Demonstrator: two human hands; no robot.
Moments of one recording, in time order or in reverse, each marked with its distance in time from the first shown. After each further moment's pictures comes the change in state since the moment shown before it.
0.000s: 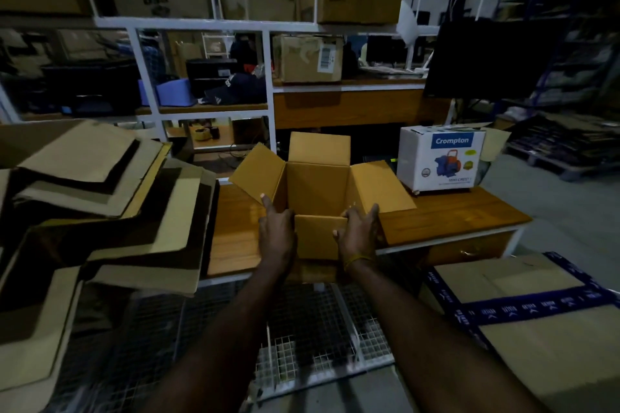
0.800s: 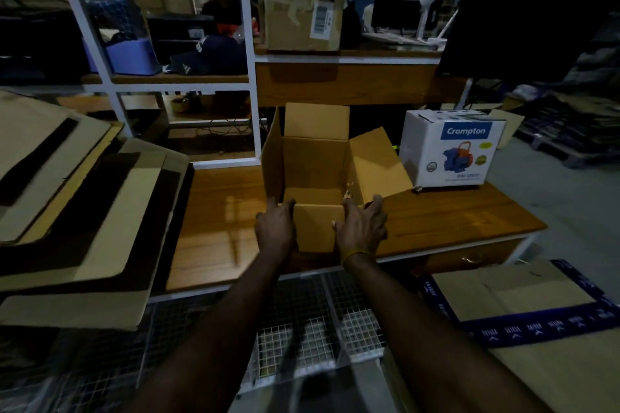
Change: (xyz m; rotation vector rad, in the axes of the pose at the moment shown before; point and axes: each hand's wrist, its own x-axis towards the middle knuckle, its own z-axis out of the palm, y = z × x) left_hand 0.104 0.013 0.097 0.229 -0.128 -0.050; right_hand 0.122 0.029 0.033 -0.408 0.056 -0.042
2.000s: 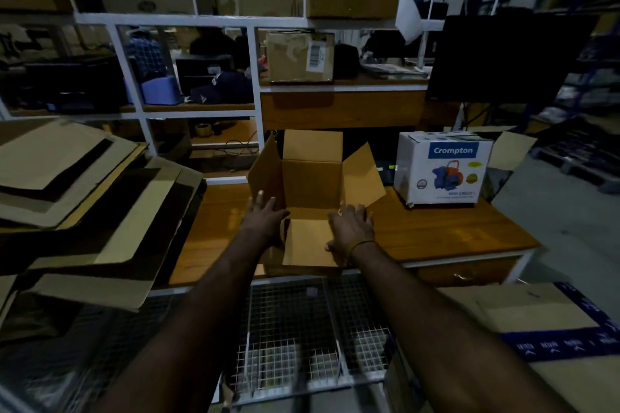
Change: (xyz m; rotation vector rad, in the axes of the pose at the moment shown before) left_hand -0.019 0.042 -0.061 0.503 -0.354 0.104; right_hand 0.014 0.043 -0.077 -0.376 -0.394 -0.436
